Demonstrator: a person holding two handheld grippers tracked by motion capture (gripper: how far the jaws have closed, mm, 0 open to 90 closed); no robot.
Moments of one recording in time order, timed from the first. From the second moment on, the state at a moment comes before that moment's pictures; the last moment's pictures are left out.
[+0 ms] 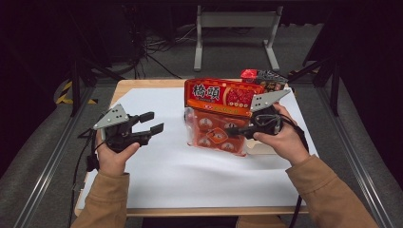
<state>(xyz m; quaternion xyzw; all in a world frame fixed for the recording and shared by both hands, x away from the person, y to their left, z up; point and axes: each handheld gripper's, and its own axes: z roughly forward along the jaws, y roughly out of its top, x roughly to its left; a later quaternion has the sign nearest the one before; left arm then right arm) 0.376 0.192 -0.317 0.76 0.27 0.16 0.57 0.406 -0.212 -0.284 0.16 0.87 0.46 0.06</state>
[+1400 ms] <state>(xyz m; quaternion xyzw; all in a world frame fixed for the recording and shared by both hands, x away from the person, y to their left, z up) 0.397 0.205 -0.348 0.76 0.32 0.14 0.55 0.439 -0.298 -0.257 0.26 0.82 0.48 0.15</state>
